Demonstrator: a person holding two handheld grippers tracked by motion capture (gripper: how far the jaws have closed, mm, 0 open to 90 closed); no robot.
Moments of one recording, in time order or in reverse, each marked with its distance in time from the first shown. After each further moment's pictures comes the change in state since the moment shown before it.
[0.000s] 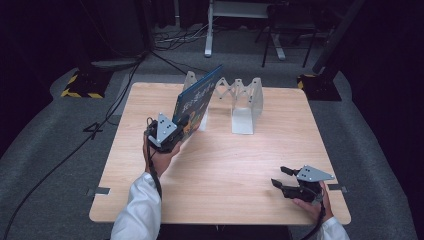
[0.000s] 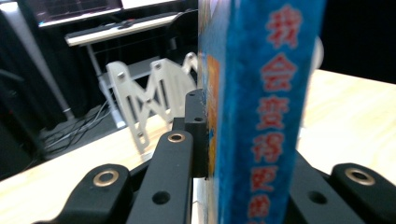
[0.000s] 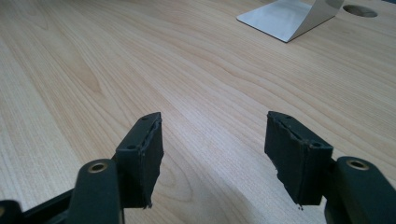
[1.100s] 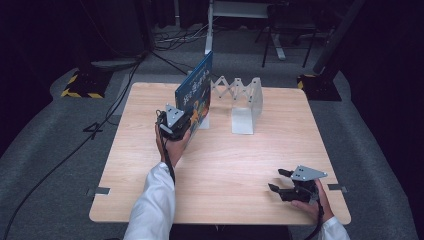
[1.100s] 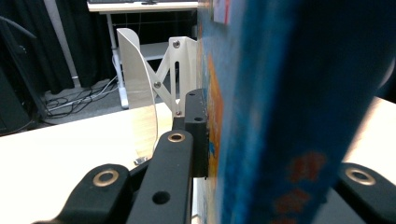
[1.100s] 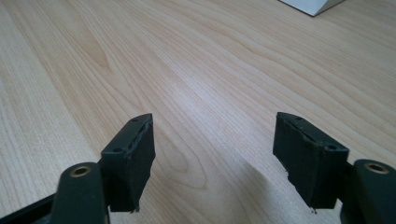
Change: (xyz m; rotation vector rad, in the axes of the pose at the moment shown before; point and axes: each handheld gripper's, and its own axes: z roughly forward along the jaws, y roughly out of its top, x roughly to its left) left arm 0.003 -0.007 0.058 0.044 0.079 -0.161; right arm 0.002 0.001 0.009 0.105 0.048 -0.017
